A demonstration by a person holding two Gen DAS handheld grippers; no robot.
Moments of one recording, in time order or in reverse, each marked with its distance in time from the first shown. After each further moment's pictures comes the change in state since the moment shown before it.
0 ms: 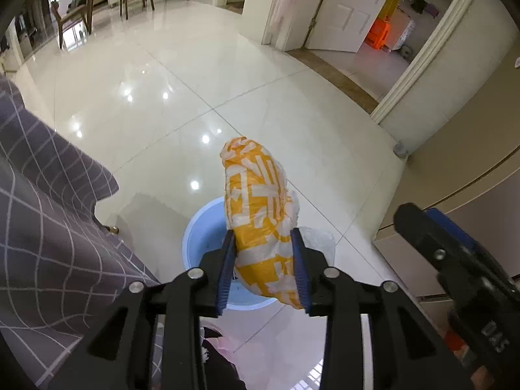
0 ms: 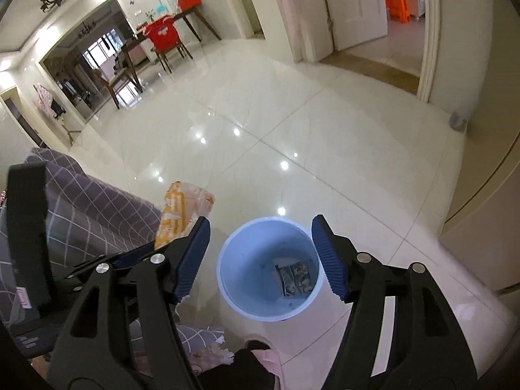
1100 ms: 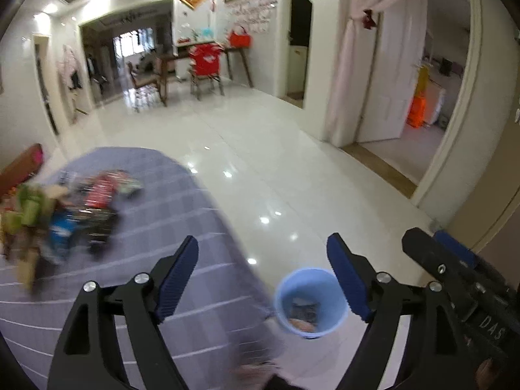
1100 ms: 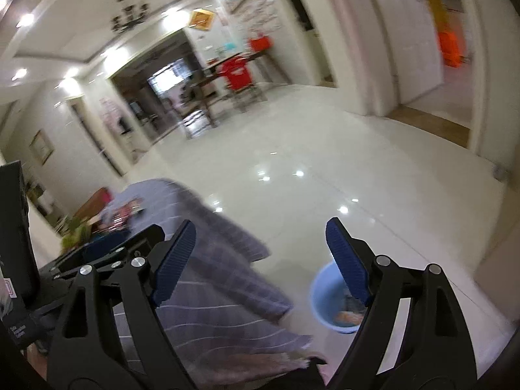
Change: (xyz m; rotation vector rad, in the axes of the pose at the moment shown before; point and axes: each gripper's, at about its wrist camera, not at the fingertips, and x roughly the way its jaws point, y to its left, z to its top) left arm -0.289 0.062 -0.027 -0.068 -0.403 0.289; right arm -0.145 0.146 0.017 -0.146 -0.153 0.310
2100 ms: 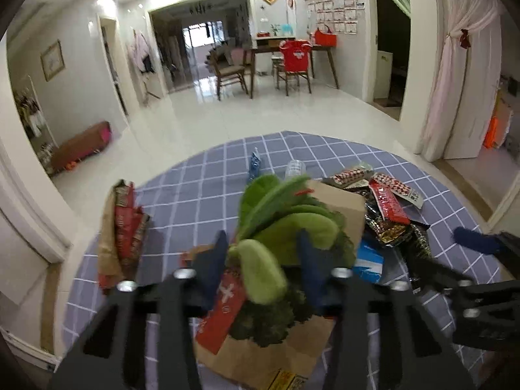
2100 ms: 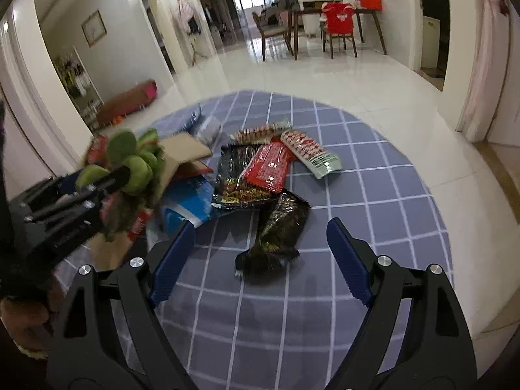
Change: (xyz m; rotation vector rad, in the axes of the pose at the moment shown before) left arm 0.021 0.317 -0.001 -0.127 0.021 0.257; right arm 0.211 0.274 -0.040 -0.385 0.328 0.120
